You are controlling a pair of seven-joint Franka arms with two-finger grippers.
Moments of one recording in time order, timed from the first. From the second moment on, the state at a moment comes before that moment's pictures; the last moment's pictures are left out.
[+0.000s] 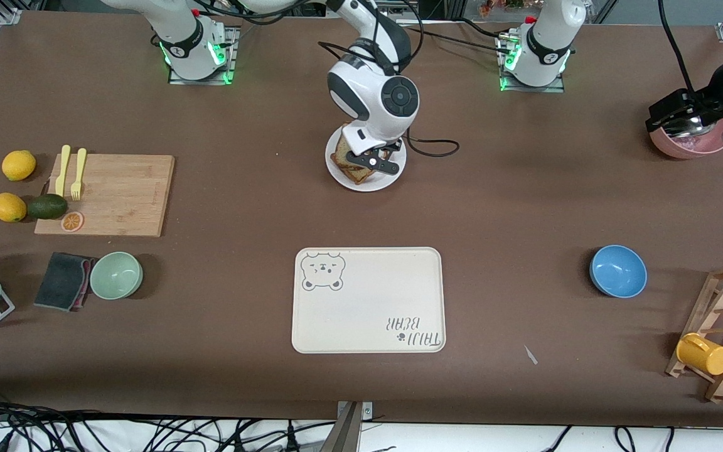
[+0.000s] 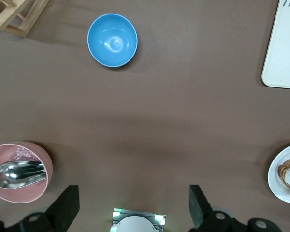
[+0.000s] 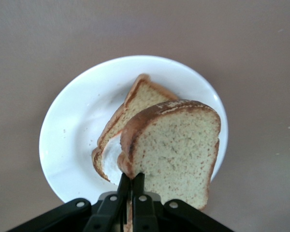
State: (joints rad) left arm -0.07 -0.08 0.08 -1.66 0.01 1.43 -0.12; right arm 0.96 0.72 0.01 -1.41 0.12 1.87 1.15
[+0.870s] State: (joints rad) left arm -0.08 -0.06 0.08 -1.69 0.01 1.49 -0.12; right arm 0.92 0.69 -0.06 -1.30 0.12 1.83 1.07
